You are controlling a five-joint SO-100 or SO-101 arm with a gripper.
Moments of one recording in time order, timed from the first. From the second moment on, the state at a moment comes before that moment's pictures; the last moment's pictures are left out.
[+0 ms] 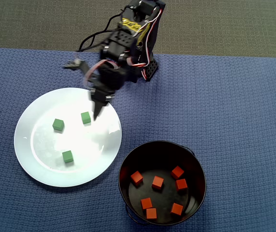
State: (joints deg) arm 22.5 132.5 135.1 50.4 -12.7
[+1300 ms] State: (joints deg) arm 2.6 177.8 168.3 62.1 -4.8
